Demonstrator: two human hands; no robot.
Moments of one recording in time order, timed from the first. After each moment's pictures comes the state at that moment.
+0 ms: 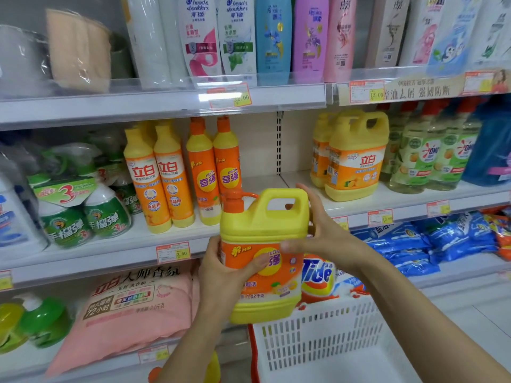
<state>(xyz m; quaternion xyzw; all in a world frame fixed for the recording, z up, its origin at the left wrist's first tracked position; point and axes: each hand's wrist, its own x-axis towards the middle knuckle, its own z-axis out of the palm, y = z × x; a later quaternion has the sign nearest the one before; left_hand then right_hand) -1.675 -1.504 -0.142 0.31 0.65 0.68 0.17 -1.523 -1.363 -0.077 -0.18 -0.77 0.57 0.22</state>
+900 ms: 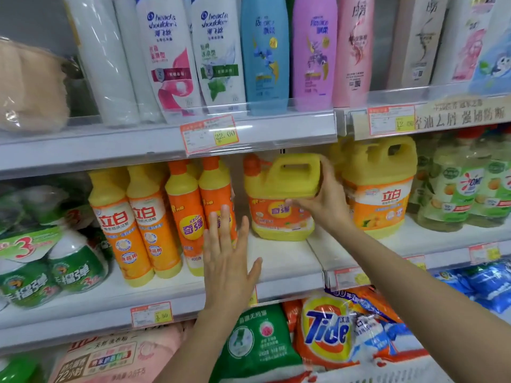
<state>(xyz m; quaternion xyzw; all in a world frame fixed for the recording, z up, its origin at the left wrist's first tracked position) -1.746 -1.376 -0.128 0.47 0.81 0.22 -0.29 -1.628 -1.185 -0.050 -0.18 -0.79 0.31 0.50</state>
